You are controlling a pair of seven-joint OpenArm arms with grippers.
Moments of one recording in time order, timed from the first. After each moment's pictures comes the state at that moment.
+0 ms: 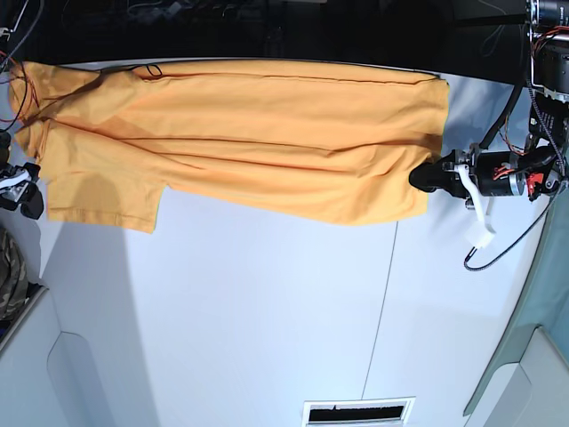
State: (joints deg) left arm -5.8 -29.7 -2.8 62.1 -63.9 -39.0 66.0; right arm -2.9 23.1 29.1 75.3 33.6 25.6 -37.5
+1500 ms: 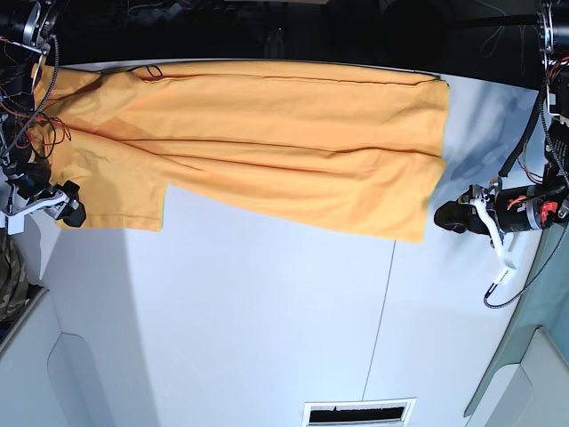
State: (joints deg) left arm -11.4 -32.3 -2.8 62.1 -49.7 -39.0 55.1; right arm 13.2 21.6 19.0 39.9 29.7 29.7 -27.6
